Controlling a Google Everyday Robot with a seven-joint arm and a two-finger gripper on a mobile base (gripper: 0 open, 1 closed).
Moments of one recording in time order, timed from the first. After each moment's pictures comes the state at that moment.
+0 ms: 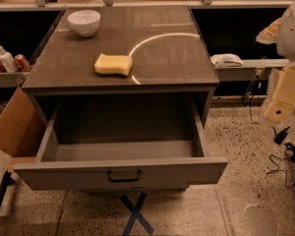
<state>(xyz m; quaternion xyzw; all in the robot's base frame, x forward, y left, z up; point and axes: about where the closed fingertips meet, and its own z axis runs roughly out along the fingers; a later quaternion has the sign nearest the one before) 0.438 -0.215 0.981 -0.60 0.78 -0.04 0.17</state>
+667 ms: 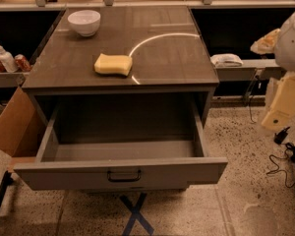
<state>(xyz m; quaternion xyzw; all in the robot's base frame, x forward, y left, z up) 0.434 -0.210 0.967 -0.61 0.77 0.00 0.18</state>
